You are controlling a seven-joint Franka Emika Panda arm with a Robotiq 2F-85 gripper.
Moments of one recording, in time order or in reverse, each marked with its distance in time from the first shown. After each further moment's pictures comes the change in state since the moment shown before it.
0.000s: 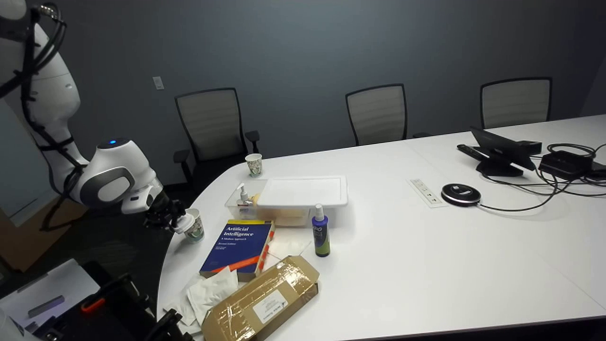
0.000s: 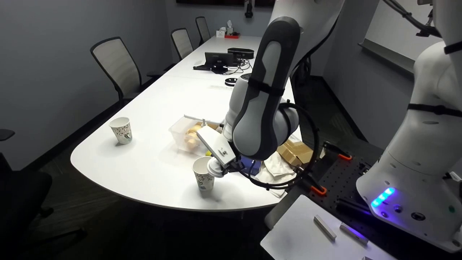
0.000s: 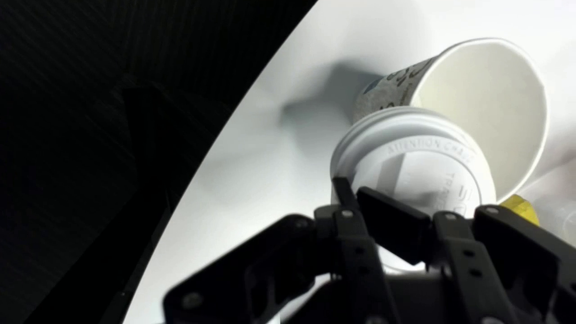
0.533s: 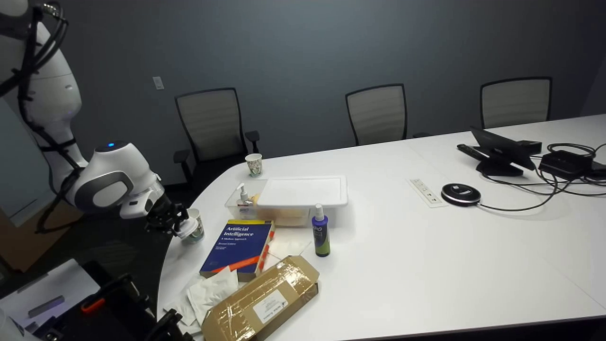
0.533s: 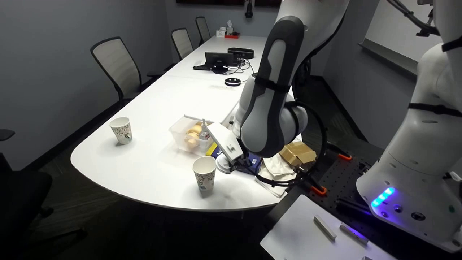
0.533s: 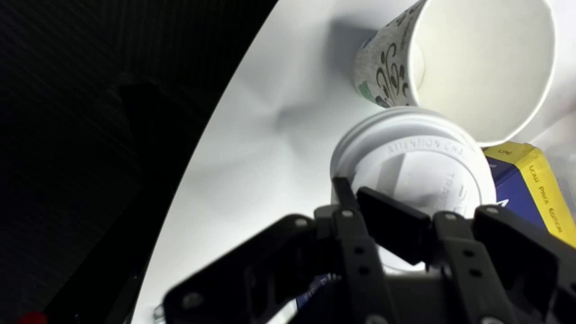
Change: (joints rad) arm -0.083 -0.018 0.049 -0.060 0.036 0.054 0.000
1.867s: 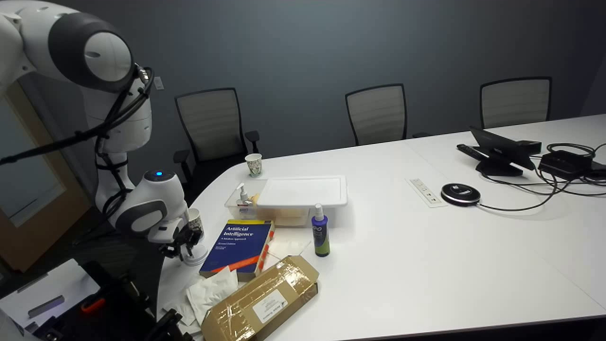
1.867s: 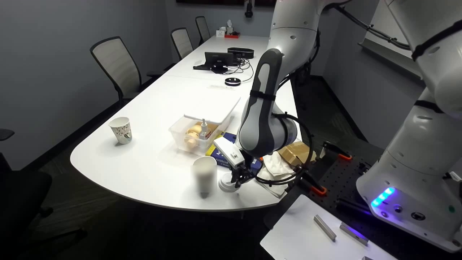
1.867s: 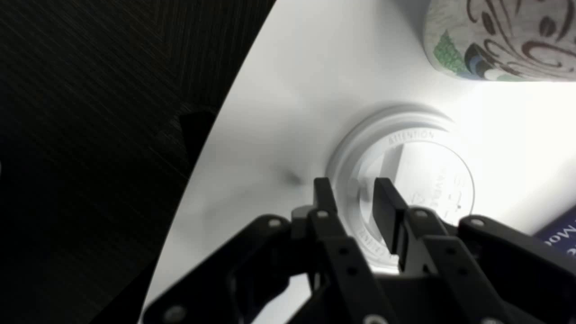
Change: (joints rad) arm -0.482 0.318 0.234 0.142 -0.233 -0.001 -0.056
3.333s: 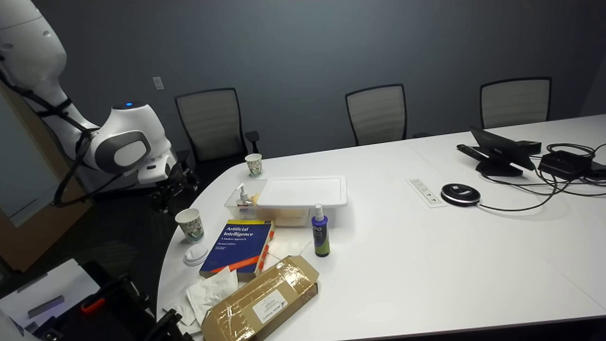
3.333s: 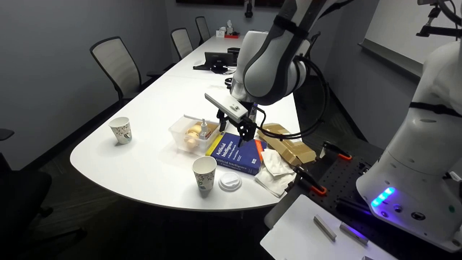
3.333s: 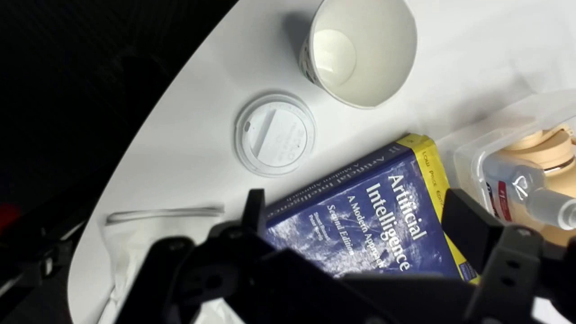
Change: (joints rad) arm 0.376 -0.599 -0.323 -0.149 -0.038 -0.320 -0.024
